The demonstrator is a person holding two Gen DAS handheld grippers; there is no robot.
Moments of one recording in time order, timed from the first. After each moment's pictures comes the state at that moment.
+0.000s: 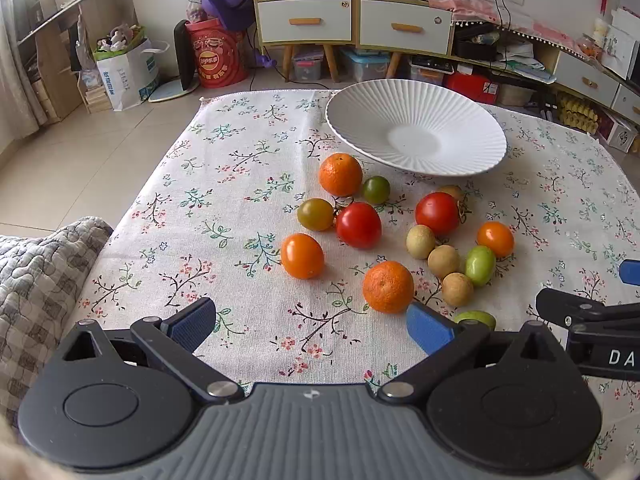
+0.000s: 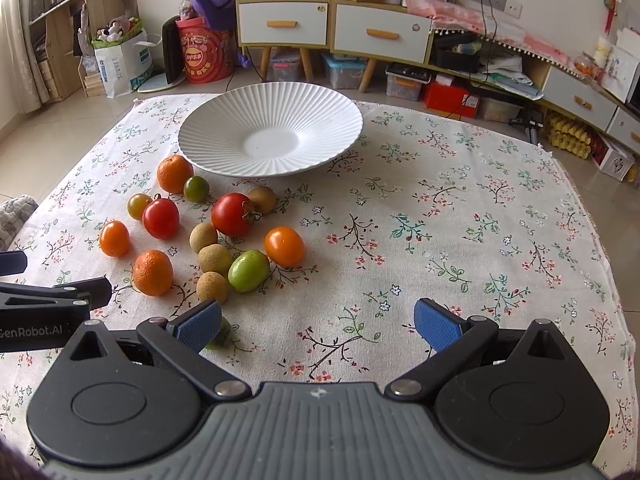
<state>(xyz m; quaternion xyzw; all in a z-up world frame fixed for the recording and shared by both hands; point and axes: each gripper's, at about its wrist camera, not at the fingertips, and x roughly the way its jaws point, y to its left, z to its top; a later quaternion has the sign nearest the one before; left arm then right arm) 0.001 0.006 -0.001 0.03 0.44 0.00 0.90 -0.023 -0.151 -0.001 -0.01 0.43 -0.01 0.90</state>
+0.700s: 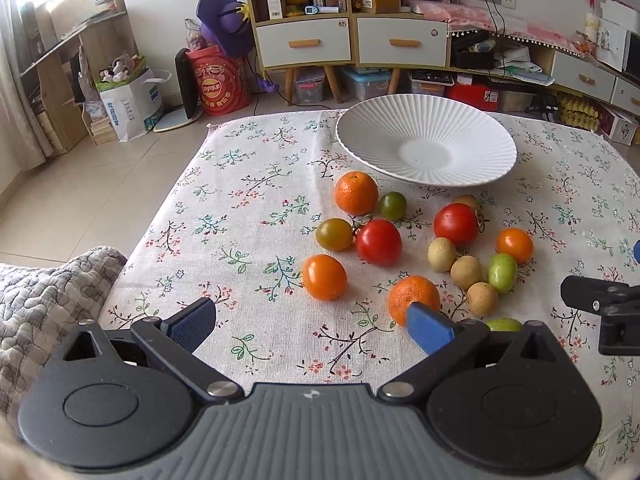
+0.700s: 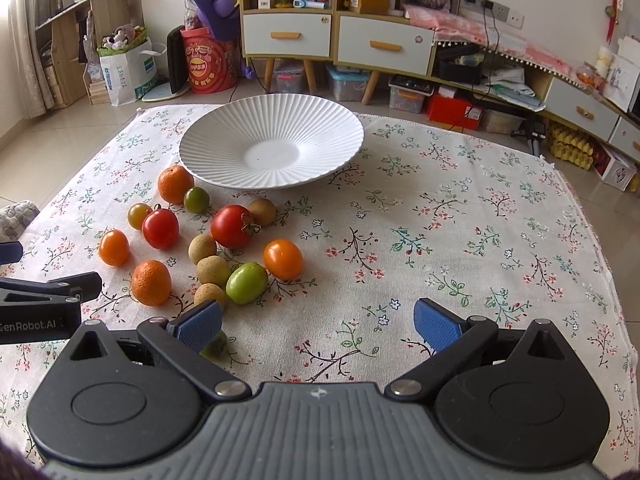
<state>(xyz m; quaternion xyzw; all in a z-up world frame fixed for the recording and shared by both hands) 0.002 0.012 -0.005 0.07 0.40 0.00 0.91 -0.023 -0.154 -0.003 -0.02 0.41 0.00 0.91</state>
